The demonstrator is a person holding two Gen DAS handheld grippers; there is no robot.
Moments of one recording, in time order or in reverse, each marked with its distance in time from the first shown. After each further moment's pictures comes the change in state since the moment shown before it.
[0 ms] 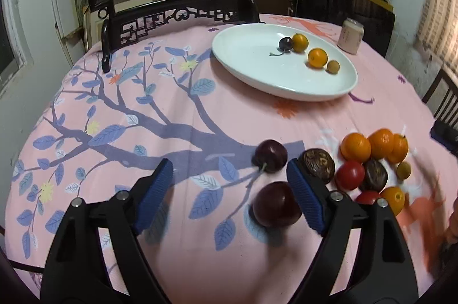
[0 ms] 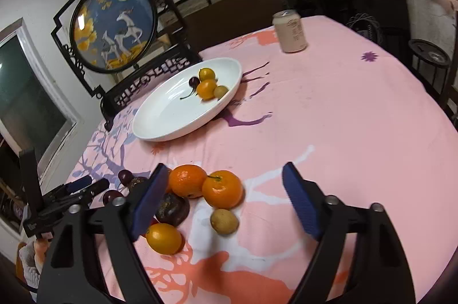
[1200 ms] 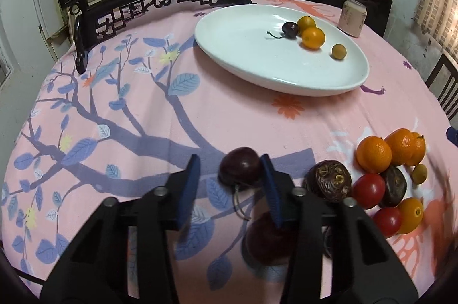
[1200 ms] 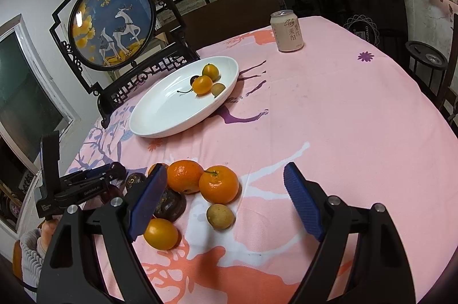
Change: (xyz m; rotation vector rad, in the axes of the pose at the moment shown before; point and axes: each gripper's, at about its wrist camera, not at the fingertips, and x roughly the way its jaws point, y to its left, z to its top) left arm 0.046 -0.003 0.017 0.034 0.084 -0.050; right arm -0.001 0.004 -0.003 -0.017 0.017 -0.014
